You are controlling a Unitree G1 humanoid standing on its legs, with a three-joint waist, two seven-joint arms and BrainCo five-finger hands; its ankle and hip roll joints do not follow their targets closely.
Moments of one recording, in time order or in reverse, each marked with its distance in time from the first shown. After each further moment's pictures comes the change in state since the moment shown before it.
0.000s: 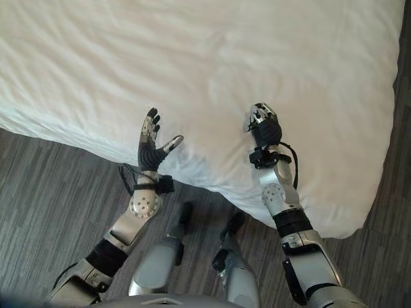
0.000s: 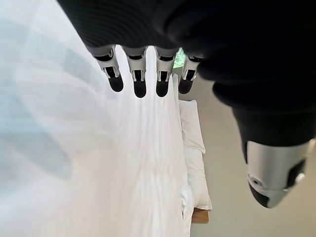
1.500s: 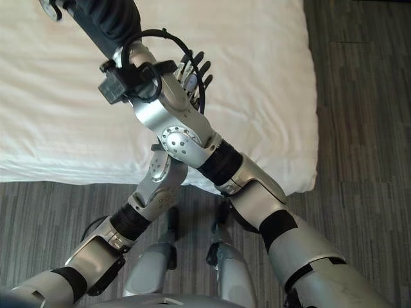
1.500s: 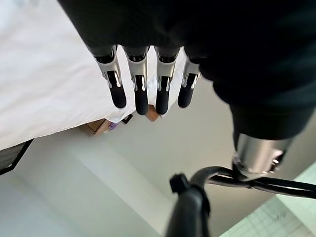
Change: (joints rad) left arm -0.315 -0.169 -0.104 0.036 -0.737 -0.207 -0.354; right arm -0.698 0.332 0.371 -0.271 0.144 -0.023 -0.140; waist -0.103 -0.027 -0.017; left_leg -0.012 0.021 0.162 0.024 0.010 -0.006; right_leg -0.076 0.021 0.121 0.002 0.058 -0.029
